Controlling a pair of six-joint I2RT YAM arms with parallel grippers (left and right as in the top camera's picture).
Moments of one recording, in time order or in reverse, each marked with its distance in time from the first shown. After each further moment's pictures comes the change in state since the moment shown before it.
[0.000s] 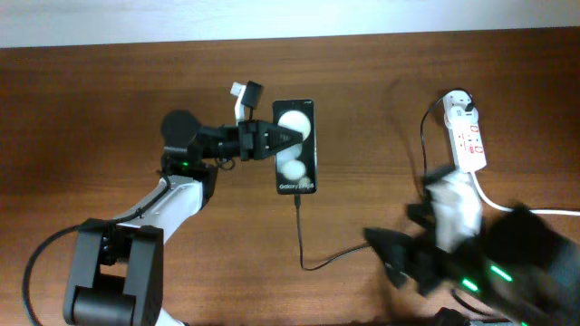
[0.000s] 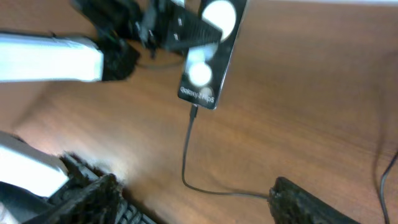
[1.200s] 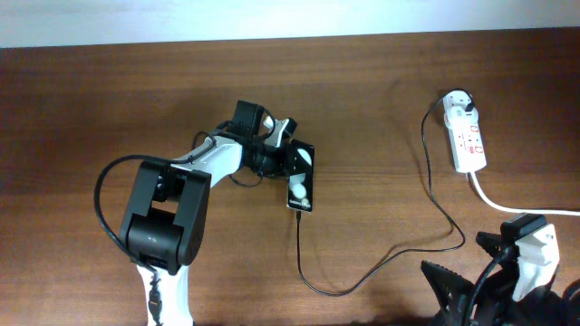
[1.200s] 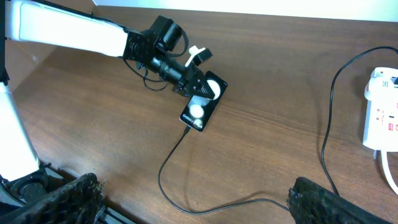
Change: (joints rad) left arm -0.117 0.391 0.392 -1.400 -0.541 0.996; right arm 0.000 -0.203 -0.026 -0.166 0.131 -0.018
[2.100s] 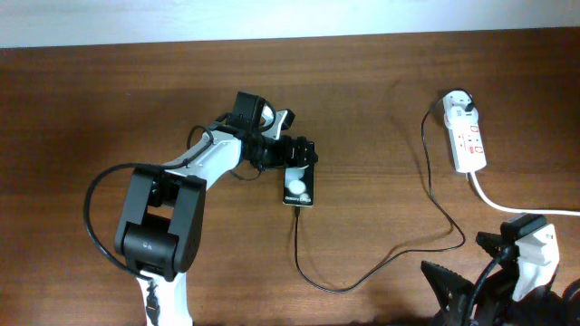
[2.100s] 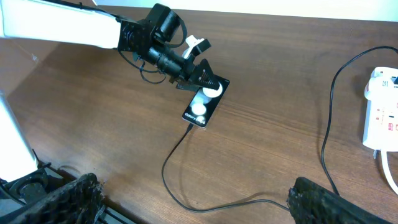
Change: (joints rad) left arm -0.004 -0.038 0.044 -0.064 -0.151 0.014; right arm 0.000 0.000 0.000 -0.001 0.000 0.000
